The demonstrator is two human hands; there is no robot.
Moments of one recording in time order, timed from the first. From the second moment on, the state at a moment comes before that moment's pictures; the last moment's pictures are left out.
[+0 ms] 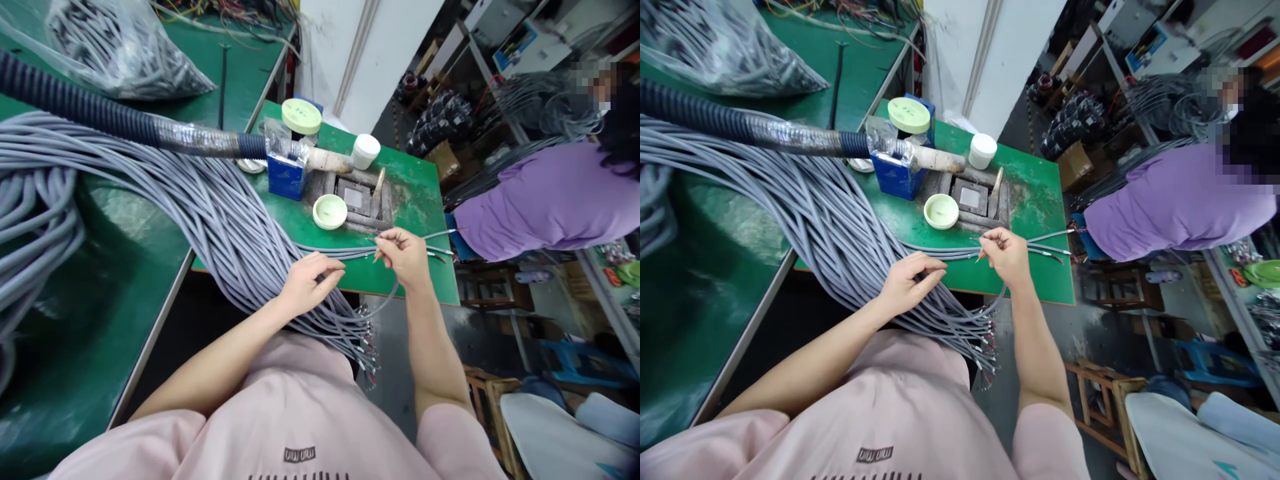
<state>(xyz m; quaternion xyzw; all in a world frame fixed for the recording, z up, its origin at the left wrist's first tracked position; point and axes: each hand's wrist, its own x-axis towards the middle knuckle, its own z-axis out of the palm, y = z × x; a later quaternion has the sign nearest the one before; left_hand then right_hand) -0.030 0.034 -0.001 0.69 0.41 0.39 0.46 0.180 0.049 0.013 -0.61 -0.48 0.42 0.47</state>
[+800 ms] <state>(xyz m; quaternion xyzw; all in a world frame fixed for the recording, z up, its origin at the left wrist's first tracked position) -0.036 0.041 -0.024 0.82 0.31 0.43 0.21 0.192 0.204 -0.023 -0.71 -0.68 0.16 0.03</state>
